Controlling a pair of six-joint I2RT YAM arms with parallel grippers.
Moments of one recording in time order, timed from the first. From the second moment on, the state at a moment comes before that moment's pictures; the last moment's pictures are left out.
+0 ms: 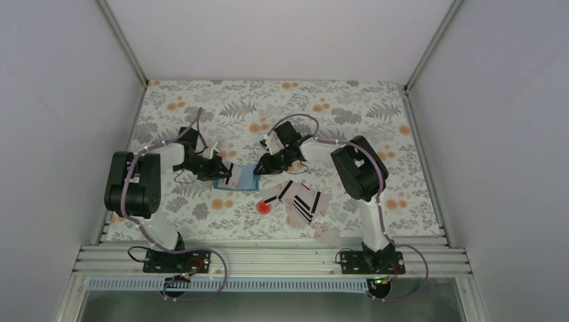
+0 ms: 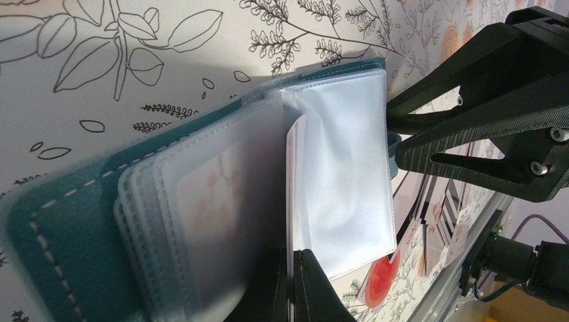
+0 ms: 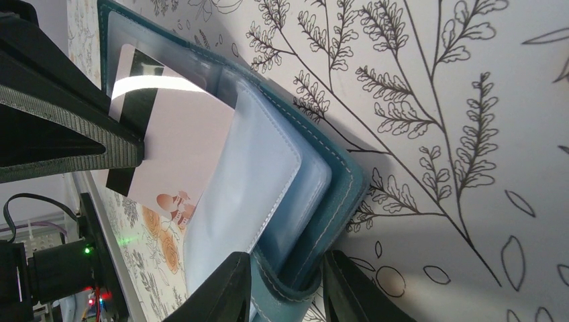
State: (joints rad) left arm -0.06 1.72 0.87 -0.56 0.77 -0.09; right arm 0.65 2.15 1.34 -0.31 -0.73 0.37
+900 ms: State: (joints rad) left arm -0.05 1.73 0.84 -0.48 0.81 -0.23; right arm 0.65 2.15 1.34 -0.31 -0.73 0.36
